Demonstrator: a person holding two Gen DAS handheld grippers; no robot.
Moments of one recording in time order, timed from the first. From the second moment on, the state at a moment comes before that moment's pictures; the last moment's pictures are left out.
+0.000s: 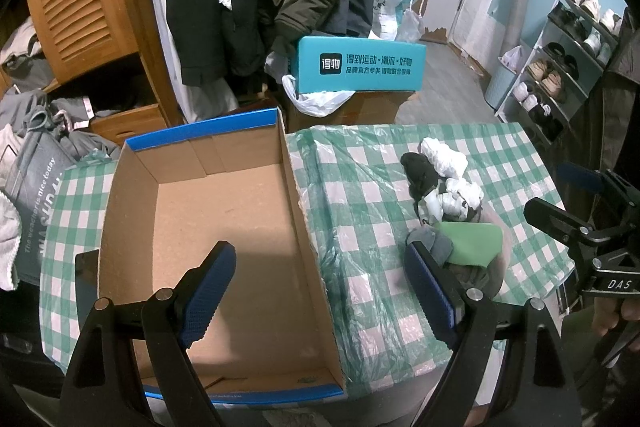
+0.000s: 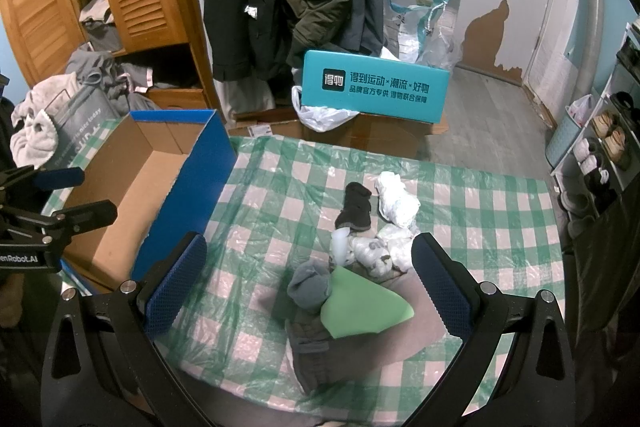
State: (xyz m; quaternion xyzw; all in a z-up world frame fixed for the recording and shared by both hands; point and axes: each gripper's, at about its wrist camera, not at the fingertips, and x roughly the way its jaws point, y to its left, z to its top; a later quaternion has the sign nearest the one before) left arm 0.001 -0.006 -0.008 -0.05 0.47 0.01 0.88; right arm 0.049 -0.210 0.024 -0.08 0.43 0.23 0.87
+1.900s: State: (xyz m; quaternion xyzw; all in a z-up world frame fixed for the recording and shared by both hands) left arm 0.029 -0.058 -0.050 -0.02 0.54 -0.04 0.84; right arm 0.071 -0.285 -0.010 -0.07 0.48 0.14 0.87
